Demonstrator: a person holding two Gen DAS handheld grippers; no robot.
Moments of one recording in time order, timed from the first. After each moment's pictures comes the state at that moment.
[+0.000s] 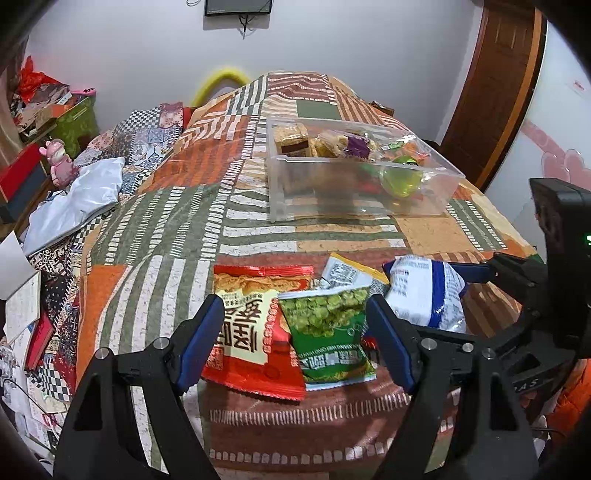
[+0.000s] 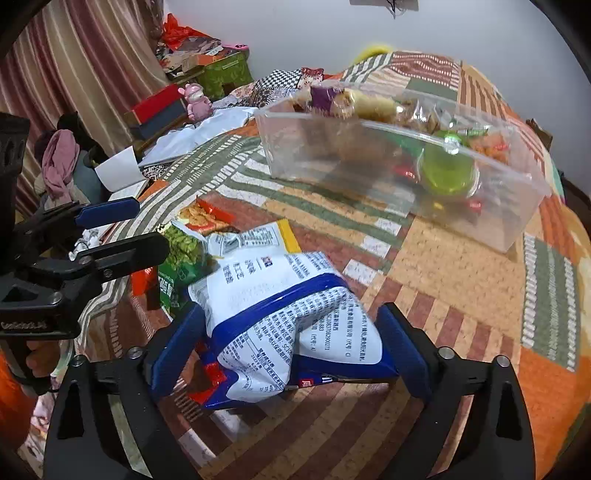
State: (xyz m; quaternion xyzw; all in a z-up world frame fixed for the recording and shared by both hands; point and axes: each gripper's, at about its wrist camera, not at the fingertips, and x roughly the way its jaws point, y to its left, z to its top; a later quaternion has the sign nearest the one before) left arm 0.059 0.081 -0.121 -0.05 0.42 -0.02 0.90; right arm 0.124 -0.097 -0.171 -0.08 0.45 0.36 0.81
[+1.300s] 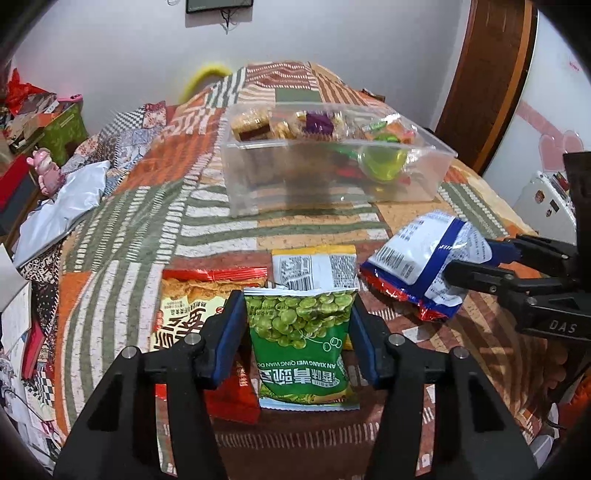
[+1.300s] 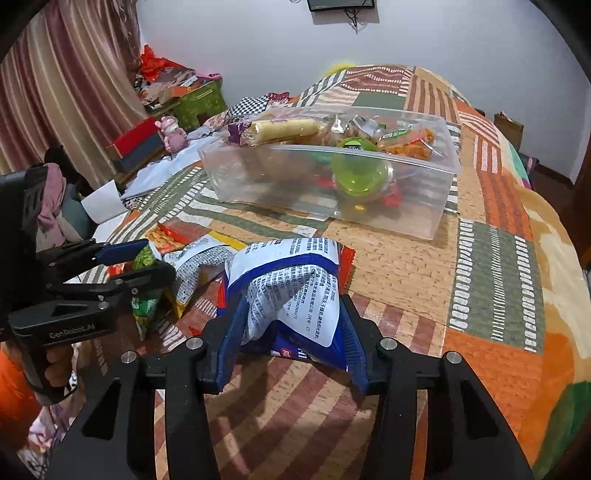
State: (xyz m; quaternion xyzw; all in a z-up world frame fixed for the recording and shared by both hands) left arm 0.078 0.048 -0.136 -0.03 0.43 -0.03 0.90; right arm 0.134 -0.157 -0.159 -0.03 0.43 0.33 0.84
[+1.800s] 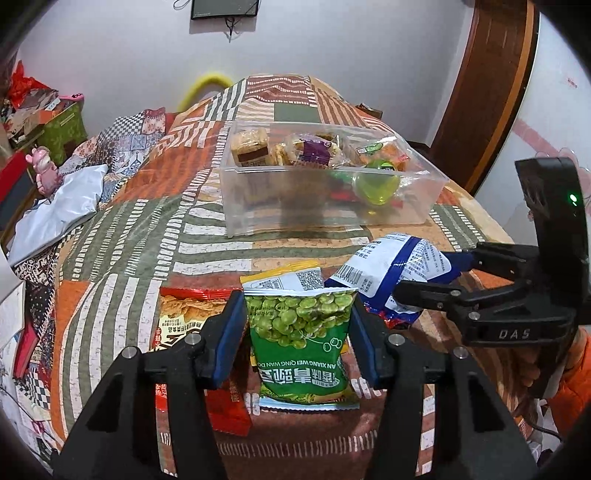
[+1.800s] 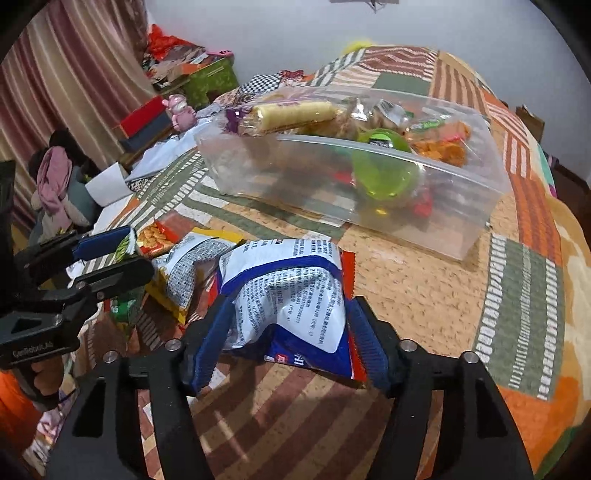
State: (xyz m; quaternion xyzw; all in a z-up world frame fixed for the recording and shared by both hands) left arm 0.083 0.049 -0.124 -0.05 0.41 -0.04 0.91; right arm 0.159 -0.134 -0.165 -0.06 0.45 0.36 0.81
